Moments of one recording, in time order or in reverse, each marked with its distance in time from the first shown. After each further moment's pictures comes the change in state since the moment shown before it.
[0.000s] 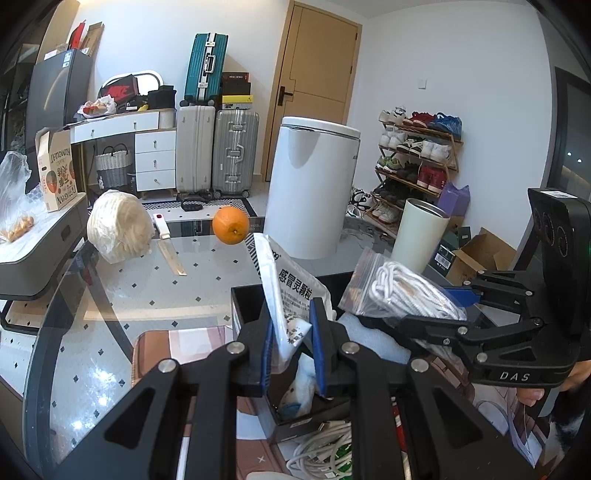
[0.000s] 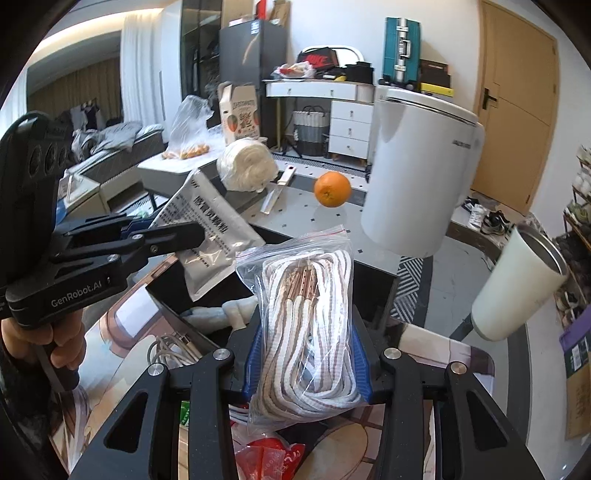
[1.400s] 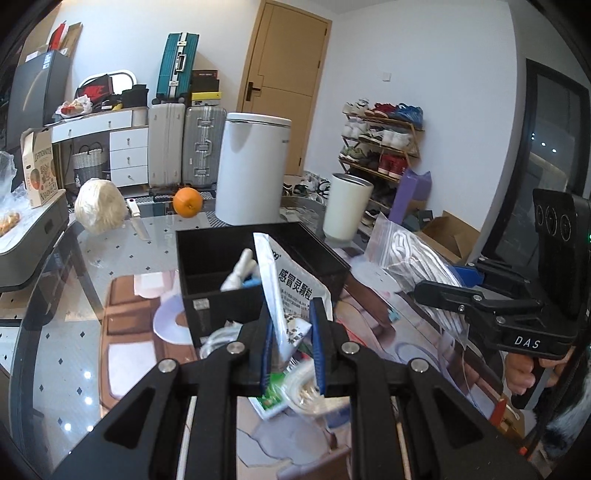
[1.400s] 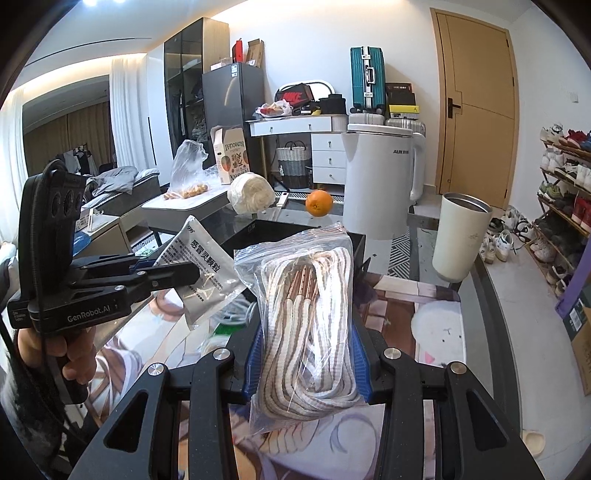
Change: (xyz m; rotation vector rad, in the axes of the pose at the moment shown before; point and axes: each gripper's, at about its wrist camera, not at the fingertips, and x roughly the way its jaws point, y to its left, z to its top) left arm -0.077 -0.056 -0.043 0.033 0.029 -0.106; right arm -0.123 0.021 -0.091 0.128 -0.163 -0.031
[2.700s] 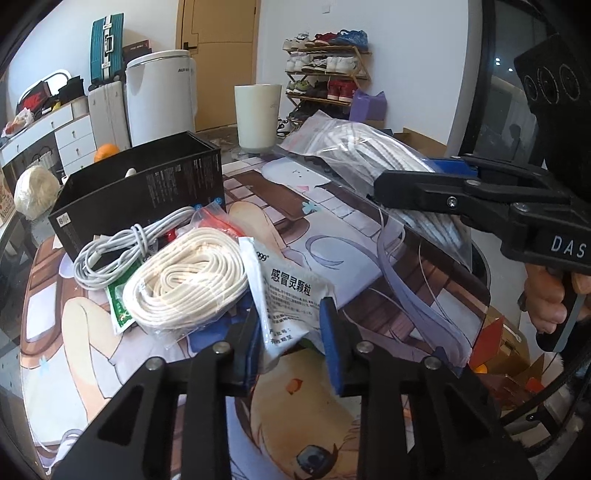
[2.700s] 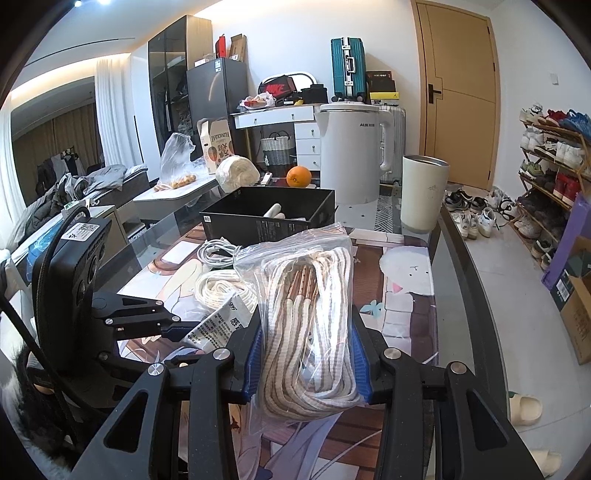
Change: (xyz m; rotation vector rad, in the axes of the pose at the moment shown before) left arm 0.032 -0.099 -0.072 0.195 0.234 -0.090; right arm -0.053 -0.019 -0.063 0.048 0.035 -0.044
